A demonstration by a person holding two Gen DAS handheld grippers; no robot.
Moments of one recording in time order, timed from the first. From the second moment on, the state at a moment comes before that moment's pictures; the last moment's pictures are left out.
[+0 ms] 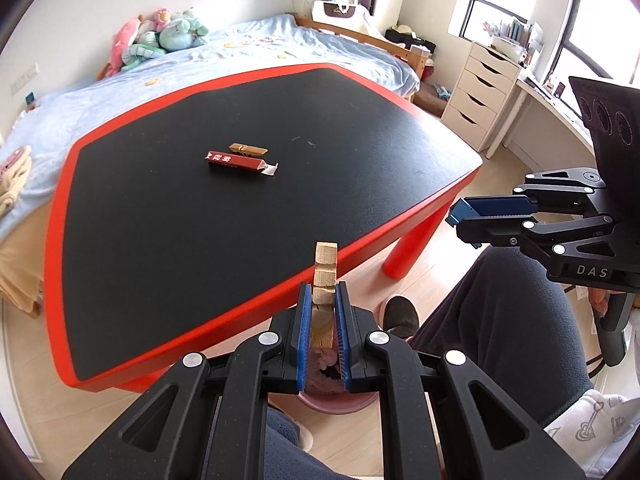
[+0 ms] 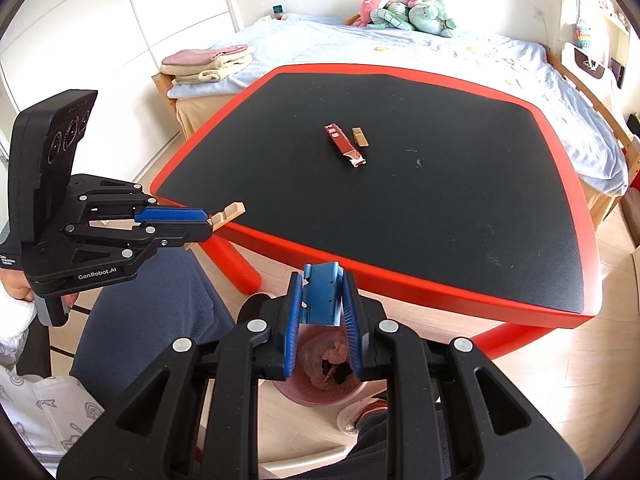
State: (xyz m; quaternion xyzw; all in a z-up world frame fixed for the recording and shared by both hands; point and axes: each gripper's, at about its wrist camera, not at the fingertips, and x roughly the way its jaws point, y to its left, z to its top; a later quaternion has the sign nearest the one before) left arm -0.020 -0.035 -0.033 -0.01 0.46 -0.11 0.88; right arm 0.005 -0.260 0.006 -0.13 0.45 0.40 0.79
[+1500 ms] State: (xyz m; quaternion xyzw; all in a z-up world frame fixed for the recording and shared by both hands) left arm -0.032 -0.029 -0.036 -0.02 0.46 -0.08 0.88; right arm -0.004 -0.266 -0.012 -0.12 0.47 0.39 0.78
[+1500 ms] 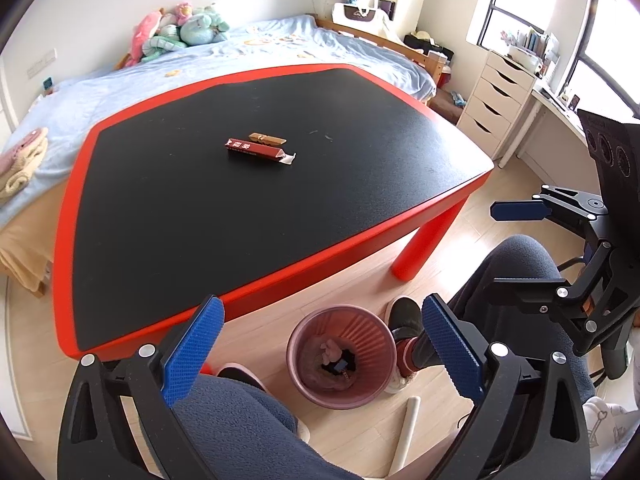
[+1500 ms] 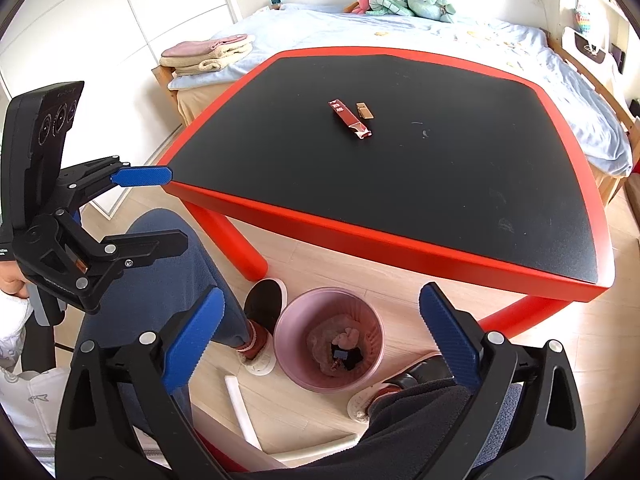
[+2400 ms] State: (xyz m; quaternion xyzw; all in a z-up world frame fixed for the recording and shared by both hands) left arm -0.004 -0.008 -0.025 -0.05 0.46 -0.07 0.88; right arm 0.033 -0.254 0.001 -0.12 0.45 0.39 0.79
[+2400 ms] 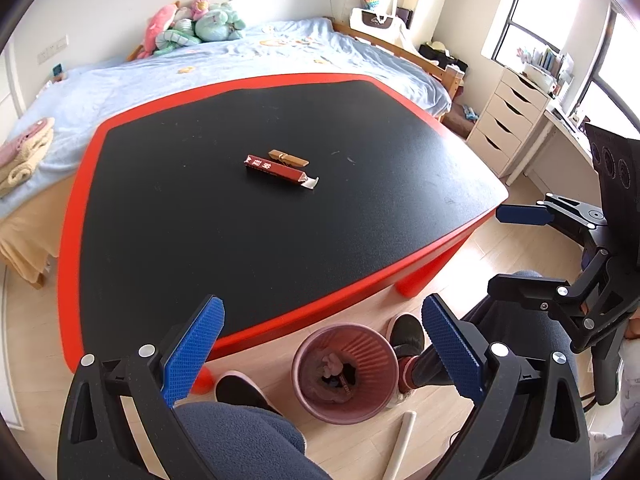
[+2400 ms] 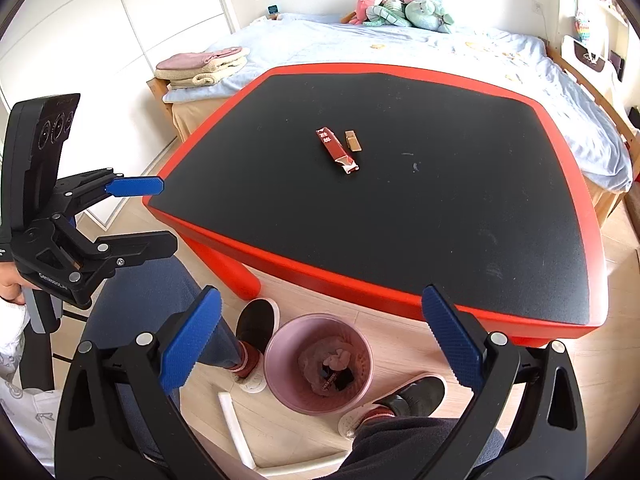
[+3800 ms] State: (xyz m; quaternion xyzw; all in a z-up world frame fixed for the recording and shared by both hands) left arm 0.152 0.066 -0.069 -0.09 0.50 -0.01 0.86; right arm 0.225 -0.123 -0.061 -0.18 0.47 0.40 0.77
